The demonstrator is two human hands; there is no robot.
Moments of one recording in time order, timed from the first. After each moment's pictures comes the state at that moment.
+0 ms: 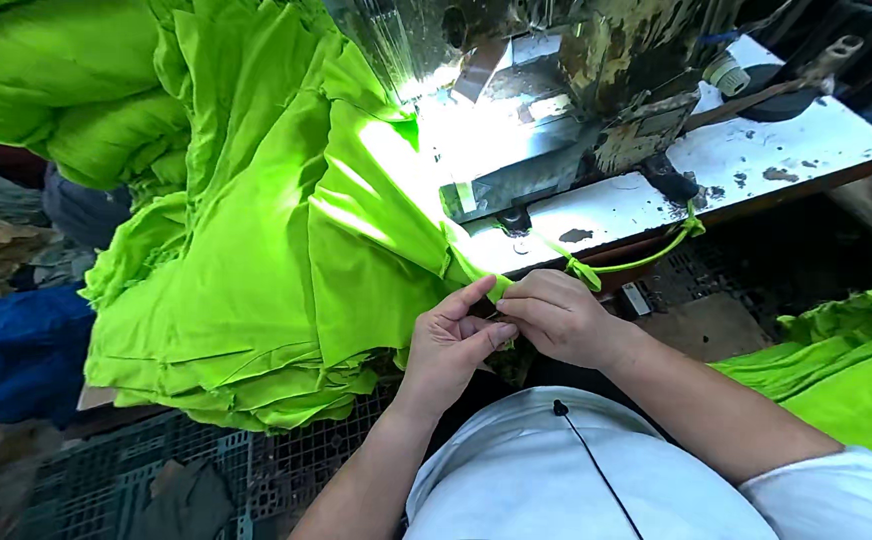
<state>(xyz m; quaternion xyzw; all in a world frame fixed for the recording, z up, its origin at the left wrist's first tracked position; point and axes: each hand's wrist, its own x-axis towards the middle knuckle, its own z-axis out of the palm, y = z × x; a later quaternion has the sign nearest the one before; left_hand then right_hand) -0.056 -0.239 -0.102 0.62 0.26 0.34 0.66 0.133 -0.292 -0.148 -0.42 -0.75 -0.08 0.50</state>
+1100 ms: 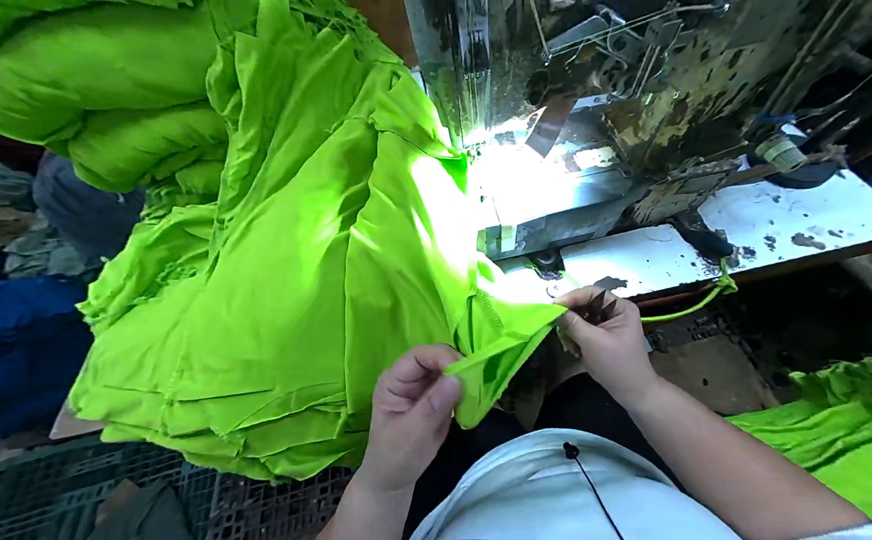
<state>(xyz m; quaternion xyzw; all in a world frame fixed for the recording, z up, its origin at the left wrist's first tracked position) -0.106 -0.202 -0.094 0.58 0.09 0.45 0.68 0.119 -0.266 -0.132 -0.49 -0.42 0.30 0.70</state>
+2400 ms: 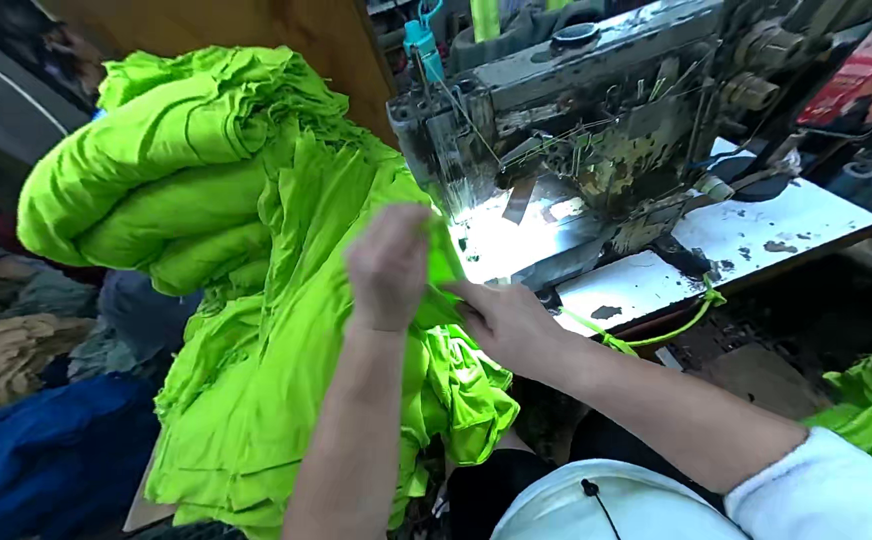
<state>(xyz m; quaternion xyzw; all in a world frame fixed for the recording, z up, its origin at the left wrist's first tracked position) -0.039 -0.062 0.015 0.87 0.11 0.47 -0.09 0.084 -0.197 -0.034 -0.58 -0.68 0.15 0.42</state>
